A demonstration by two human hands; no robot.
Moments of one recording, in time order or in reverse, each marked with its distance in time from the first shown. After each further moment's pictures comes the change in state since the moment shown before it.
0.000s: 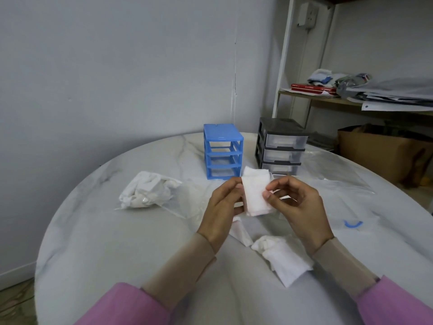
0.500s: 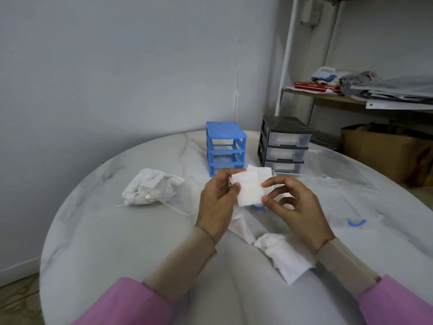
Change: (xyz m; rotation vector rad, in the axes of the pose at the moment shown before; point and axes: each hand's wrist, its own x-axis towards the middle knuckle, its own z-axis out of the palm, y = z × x) left_hand 0.005 -0.002 -0.010 0.109 0.128 0.115; right_hand -0.002 -0.002 0.002 -0.130 -0.103 -0.055
